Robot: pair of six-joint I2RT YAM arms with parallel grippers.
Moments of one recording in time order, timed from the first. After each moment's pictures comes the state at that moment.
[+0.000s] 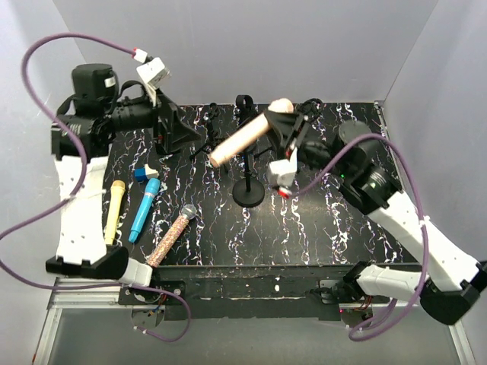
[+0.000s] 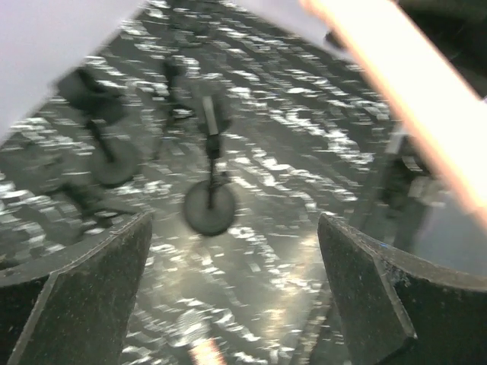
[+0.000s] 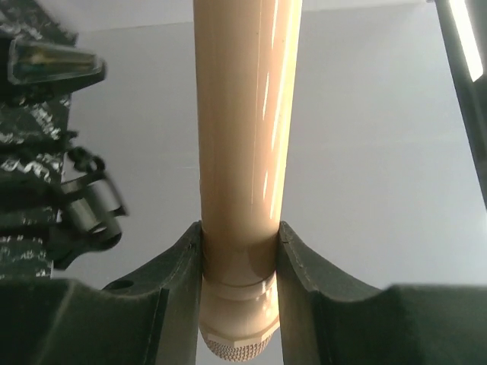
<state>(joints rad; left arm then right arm) -0.14 1.42 2.17 -1.19 0.83 0.34 0.75 1.16 1.38 -0.10 -0.41 -1.38</state>
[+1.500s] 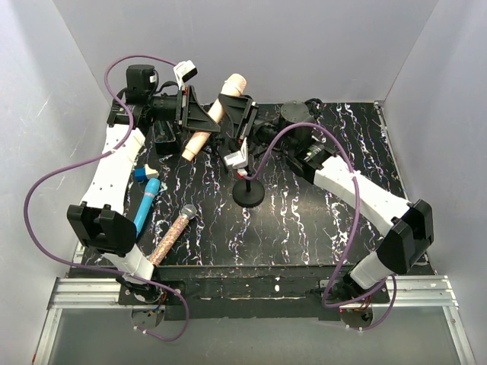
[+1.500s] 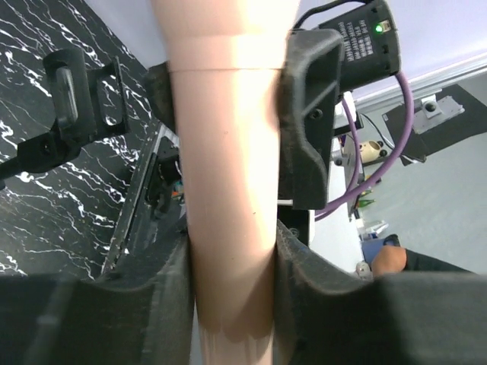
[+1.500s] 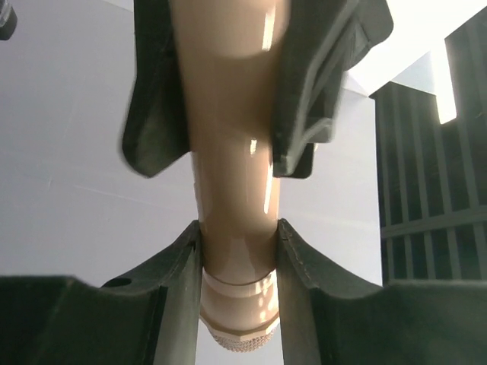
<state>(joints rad) -0.17 1.65 1.83 -0.65 1.44 -0.54 0.77 1.54 1.46 0.18 -0.49 -1.90</state>
